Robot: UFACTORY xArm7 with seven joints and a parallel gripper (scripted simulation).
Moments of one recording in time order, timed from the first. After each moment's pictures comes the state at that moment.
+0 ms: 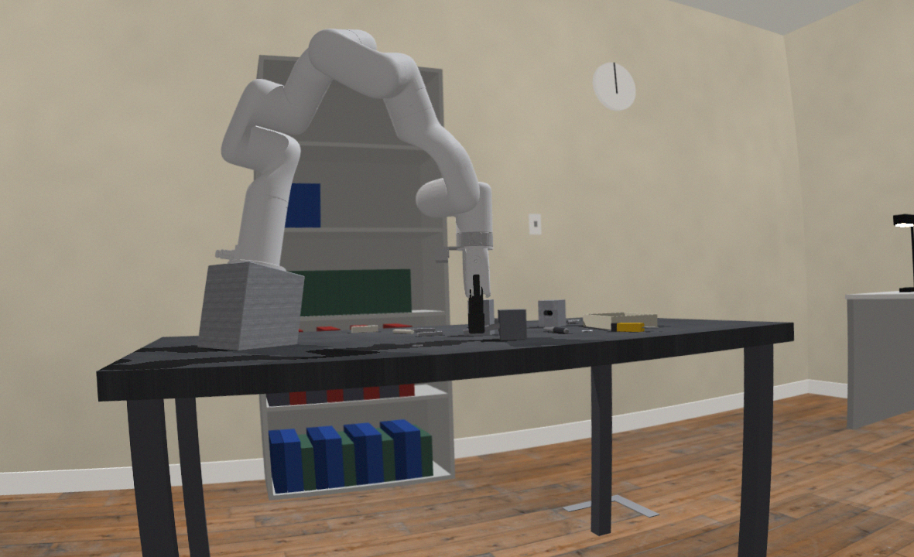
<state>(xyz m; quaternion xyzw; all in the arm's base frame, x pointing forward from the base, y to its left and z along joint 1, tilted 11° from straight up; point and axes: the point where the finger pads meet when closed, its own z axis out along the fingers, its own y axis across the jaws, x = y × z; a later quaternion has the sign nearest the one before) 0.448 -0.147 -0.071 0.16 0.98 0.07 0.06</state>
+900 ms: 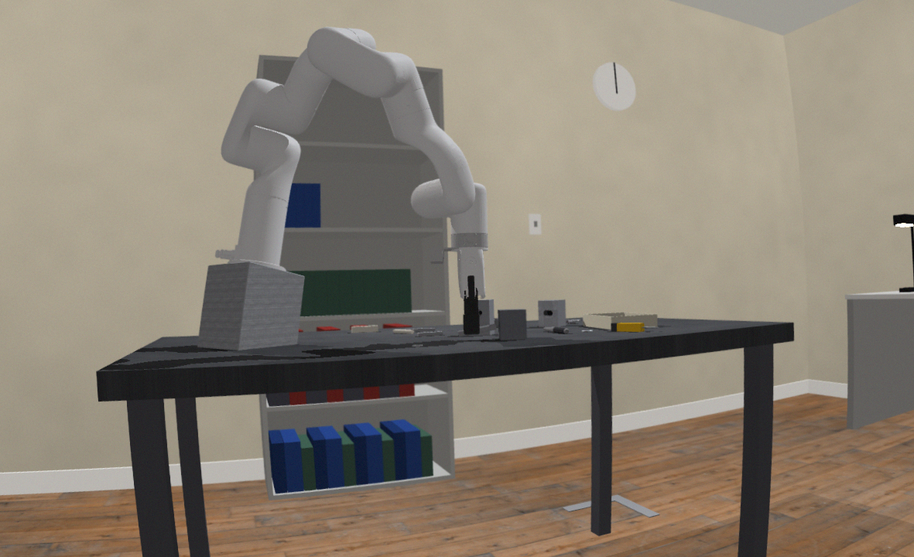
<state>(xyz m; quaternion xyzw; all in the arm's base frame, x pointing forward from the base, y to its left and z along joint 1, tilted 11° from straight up) 0.439 -0.143 -0.074 0.16 0.98 0.07 0.06</state>
